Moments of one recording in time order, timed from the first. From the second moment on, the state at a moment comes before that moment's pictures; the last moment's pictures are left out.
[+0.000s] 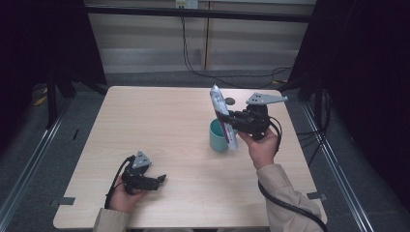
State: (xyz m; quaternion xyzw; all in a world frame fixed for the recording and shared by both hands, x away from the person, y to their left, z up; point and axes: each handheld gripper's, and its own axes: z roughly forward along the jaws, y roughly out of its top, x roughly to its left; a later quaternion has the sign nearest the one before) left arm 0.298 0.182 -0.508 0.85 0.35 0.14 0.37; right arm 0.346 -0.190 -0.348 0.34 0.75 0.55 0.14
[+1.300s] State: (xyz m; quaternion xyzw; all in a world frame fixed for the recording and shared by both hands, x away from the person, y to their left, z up) left arm 0.298 0.182 -0.508 0.85 0.34 0.14 0.37; right arm 0.371 -0.197 -0.332 0.35 0.71 0.58 0.17
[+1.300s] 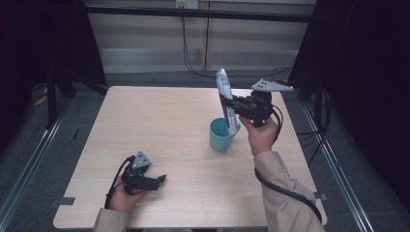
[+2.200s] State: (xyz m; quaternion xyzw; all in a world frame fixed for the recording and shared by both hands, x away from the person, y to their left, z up) left arm 0.298 0.182 -0.508 0.85 0.34 0.14 0.37; right arm 0.391 -0.195 -0.340 0.36 0.71 0.58 0.18
